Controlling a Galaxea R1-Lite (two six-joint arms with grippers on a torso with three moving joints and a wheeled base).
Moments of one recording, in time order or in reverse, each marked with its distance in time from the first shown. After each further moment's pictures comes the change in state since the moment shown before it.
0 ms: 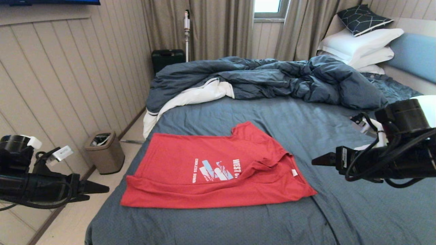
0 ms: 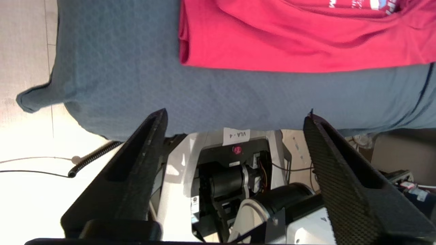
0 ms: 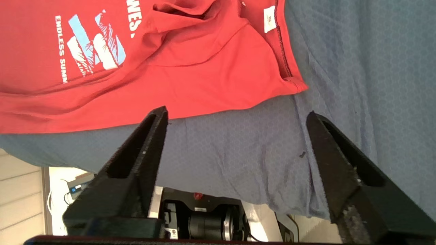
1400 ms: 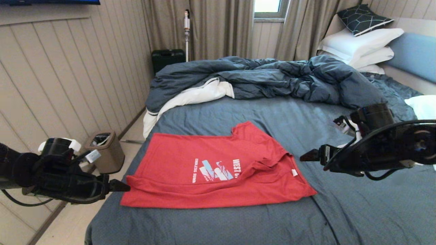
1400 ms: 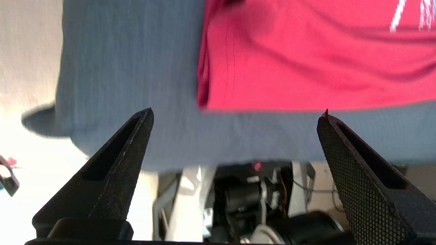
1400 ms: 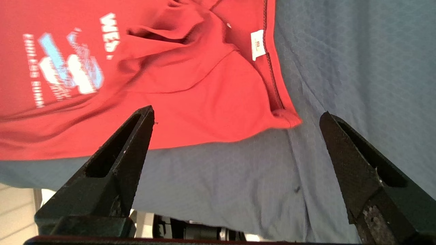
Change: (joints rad) left arm -0.163 0.172 0.013 -0.258 0.179 -0.151; right arm -0.031 0.198 -0.067 -0.094 -0.001 -0.018
